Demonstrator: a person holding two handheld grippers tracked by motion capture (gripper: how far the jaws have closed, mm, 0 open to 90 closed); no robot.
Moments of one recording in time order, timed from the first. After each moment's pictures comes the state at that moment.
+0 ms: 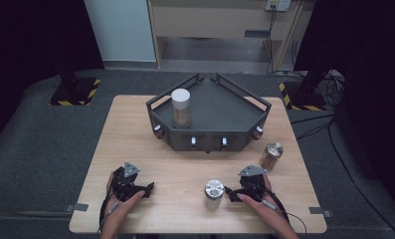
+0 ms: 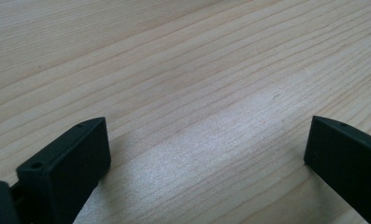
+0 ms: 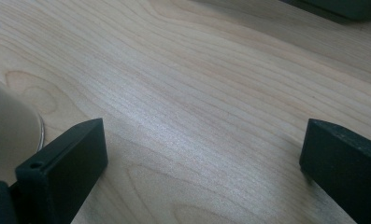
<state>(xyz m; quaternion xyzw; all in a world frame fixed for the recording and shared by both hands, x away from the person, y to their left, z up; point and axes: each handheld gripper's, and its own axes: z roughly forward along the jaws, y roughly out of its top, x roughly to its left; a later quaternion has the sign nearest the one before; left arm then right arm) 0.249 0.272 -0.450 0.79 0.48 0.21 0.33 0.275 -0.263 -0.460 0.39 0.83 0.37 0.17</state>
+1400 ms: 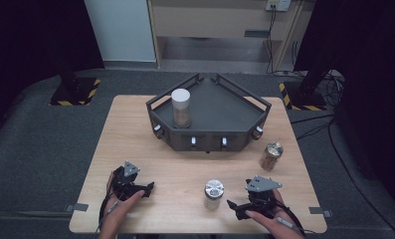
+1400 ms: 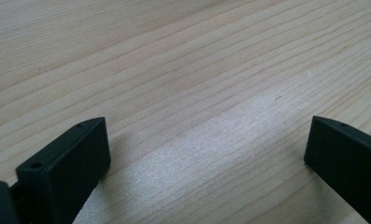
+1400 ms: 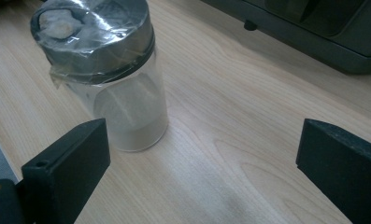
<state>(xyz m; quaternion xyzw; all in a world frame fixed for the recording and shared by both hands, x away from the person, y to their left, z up) 0.251 0.273 -0.450 0.79 0.48 0.21 0.33 0.215 -0.284 -0.412 0.33 0.83 0.41 0.16</state>
